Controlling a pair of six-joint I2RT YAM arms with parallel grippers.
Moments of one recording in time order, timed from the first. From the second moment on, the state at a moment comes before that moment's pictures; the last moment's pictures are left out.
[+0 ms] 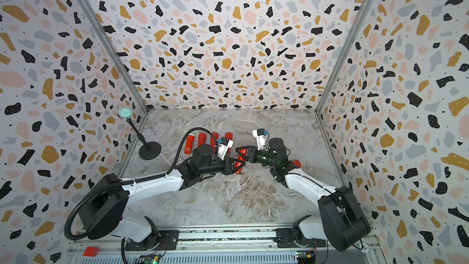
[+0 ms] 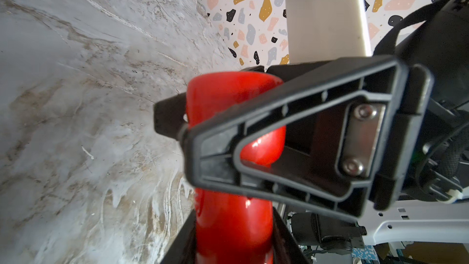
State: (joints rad) left arm -0.79 1.50 0.80 0.33 0.44 -0.65; right arm 0.47 1.32 0.64 0.41 -0.61 0.73
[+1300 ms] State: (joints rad) left arm -0.80 1.55 0.88 0.19 0.41 -0.62; right arm 0.47 1.22 0.68 0.25 -0.53 0.67
